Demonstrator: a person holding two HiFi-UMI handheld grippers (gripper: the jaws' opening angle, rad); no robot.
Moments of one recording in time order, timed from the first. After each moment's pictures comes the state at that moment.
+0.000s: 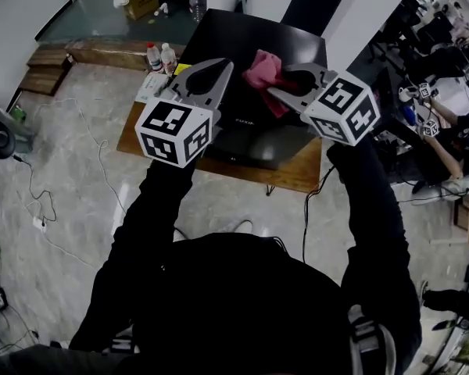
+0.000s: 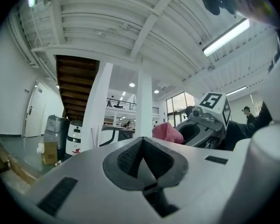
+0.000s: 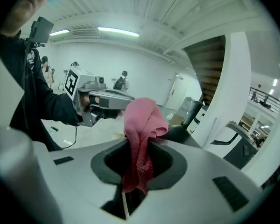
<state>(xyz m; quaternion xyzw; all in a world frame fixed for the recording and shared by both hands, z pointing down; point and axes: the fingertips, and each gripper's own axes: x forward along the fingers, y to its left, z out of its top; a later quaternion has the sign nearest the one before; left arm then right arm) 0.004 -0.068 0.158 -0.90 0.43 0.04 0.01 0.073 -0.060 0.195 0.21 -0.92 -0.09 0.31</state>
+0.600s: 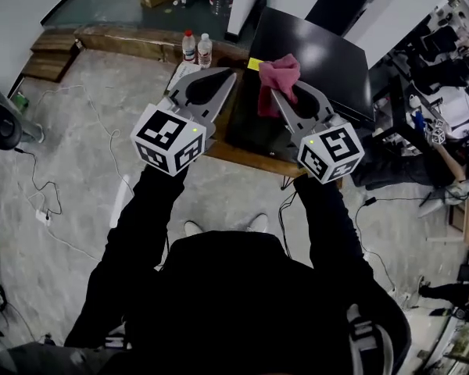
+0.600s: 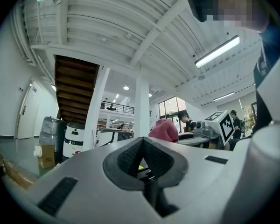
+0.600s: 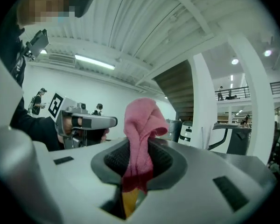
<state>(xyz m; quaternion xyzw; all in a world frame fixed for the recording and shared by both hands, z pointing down) -0.216 -0.030 0.174 -0.92 0.38 0.06 0.02 -0.134 -0.037 0.193 0.37 -0.92 -0.06 0.07</state>
